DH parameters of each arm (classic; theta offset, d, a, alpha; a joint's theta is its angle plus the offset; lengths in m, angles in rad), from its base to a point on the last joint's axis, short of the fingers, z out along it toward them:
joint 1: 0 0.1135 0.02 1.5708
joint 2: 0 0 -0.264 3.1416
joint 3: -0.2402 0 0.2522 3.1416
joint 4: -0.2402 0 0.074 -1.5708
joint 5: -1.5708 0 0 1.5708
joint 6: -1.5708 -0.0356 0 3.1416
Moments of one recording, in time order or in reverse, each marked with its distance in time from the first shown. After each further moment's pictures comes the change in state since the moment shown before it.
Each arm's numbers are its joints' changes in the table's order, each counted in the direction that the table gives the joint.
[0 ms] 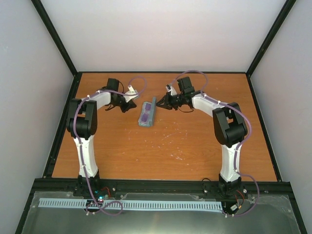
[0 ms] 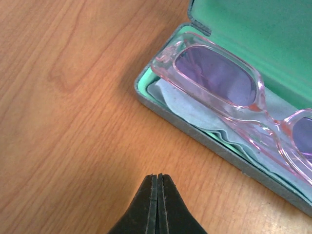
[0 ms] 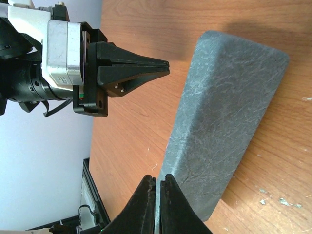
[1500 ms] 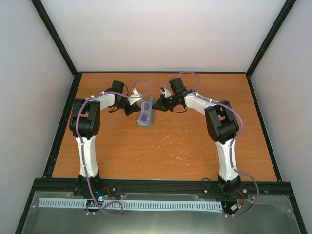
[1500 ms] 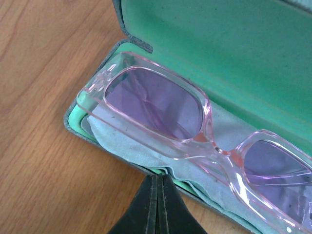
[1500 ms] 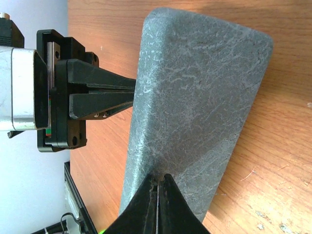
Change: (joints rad) left arm -0.051 -0.017 0.021 -0.008 -0.040 -0.001; right arm 0.061 -0.118 -0.129 -0.101 -0.081 0.005
